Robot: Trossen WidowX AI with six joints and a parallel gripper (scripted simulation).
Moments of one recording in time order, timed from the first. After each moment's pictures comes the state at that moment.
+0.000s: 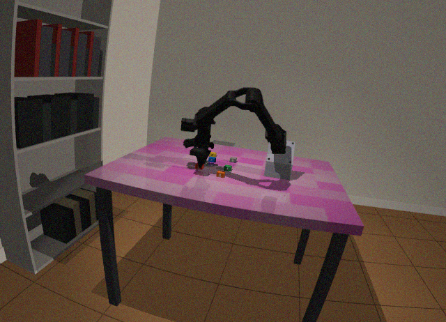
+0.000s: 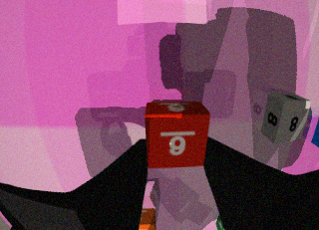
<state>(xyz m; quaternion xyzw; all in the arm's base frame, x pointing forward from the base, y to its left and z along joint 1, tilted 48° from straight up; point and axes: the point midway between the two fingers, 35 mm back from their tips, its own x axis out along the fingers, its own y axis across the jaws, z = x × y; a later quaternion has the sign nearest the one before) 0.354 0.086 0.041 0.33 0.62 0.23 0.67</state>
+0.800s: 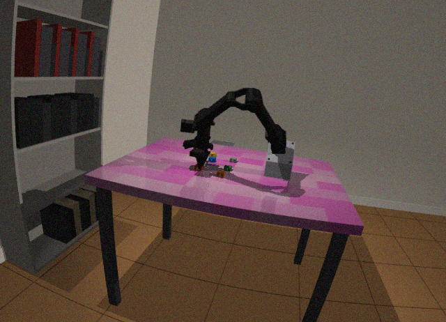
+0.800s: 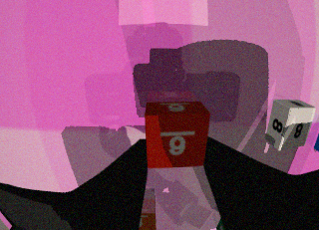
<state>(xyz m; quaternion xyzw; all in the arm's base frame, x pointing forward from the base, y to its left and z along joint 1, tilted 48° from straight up) 0.357 0.091 0.039 0.33 0.61 0.24 0.68</state>
